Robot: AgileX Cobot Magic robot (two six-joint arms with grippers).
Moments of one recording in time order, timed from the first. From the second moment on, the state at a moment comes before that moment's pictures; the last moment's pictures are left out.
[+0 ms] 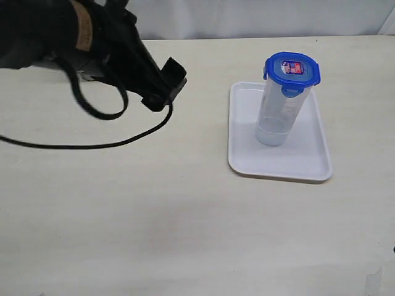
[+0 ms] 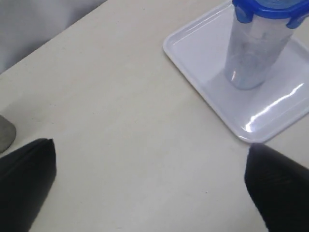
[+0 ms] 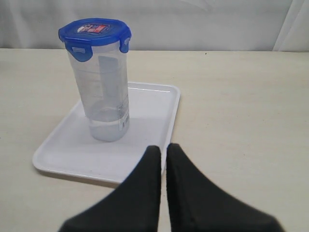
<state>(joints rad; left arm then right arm) -0.80 1.38 -1.04 0.43 0.52 -0.33 0.06 0.01 0.00 -0.01 0.35 -0.01</state>
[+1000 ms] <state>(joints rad) -0.80 0.19 -0.60 0.34 0.51 -0.34 0.06 0.01 0.00 -0.01 0.35 -0.01</state>
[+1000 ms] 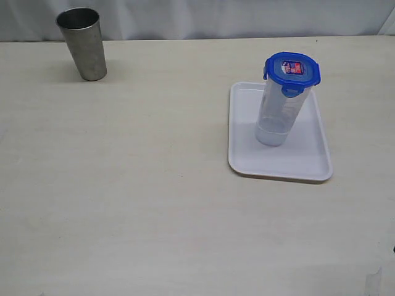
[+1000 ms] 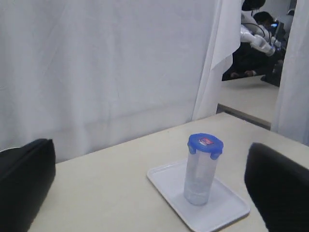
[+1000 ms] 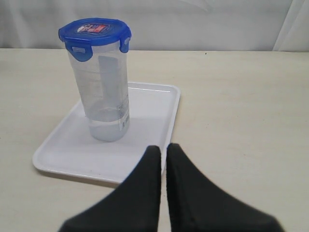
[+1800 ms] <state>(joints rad) -0.80 0.02 -0.60 0.33 0.80 -0.34 0.06 0.01 0.00 -0.01 0.35 -0.01</state>
